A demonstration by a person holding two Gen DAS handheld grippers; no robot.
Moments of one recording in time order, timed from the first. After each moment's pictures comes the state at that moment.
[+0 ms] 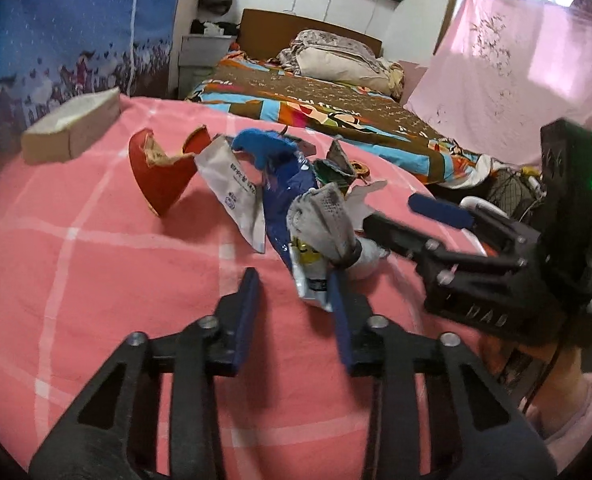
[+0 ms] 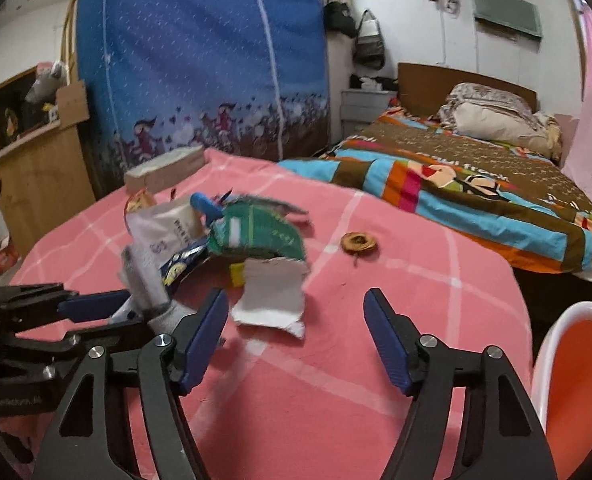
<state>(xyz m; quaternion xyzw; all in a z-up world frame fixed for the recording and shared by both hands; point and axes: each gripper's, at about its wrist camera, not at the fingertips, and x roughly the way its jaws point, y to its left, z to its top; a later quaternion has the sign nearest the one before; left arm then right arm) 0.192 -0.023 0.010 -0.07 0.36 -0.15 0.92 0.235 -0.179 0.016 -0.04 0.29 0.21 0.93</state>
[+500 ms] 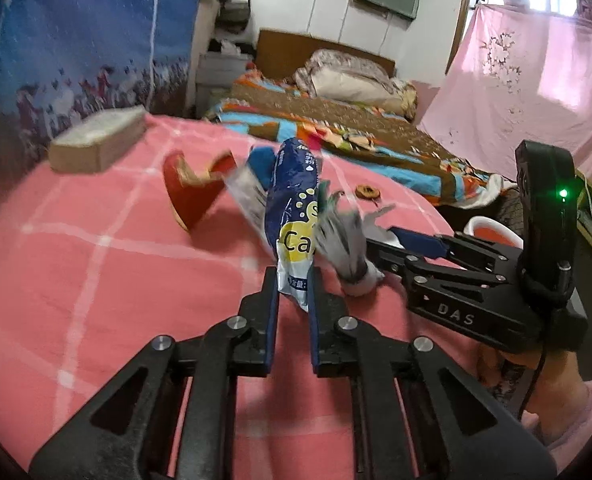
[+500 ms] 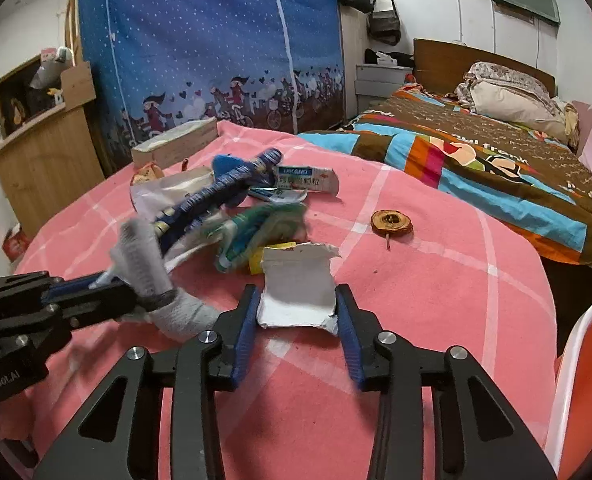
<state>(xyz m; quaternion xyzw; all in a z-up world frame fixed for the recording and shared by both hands) 0.174 -0.018 0.021 -0.06 0.30 -0.11 0.94 0.245 -0.172 0.006 -0.04 0.33 0.23 0.92</state>
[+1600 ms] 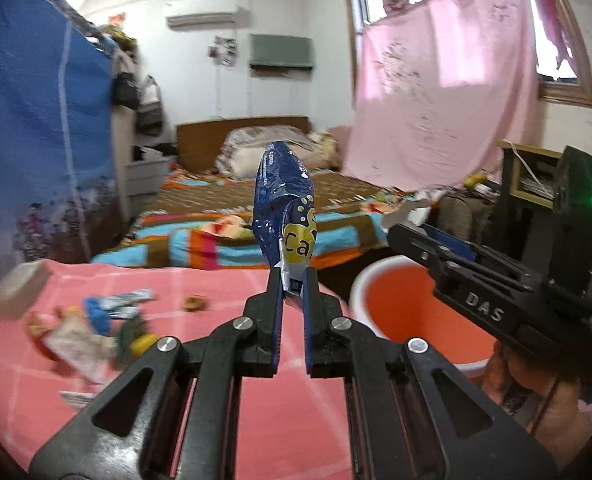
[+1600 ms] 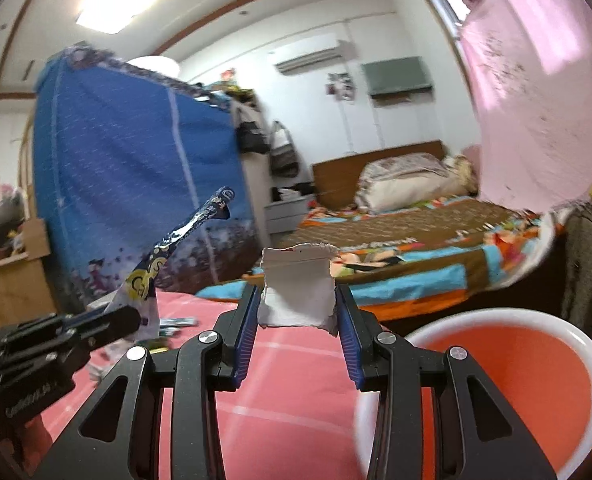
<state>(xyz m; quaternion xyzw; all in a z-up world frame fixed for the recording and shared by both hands) 0.158 -0.171 0.064 0.05 0.16 -0.23 0.96 0.156 -0.337 0.054 0.10 0.08 0.08 0.99</state>
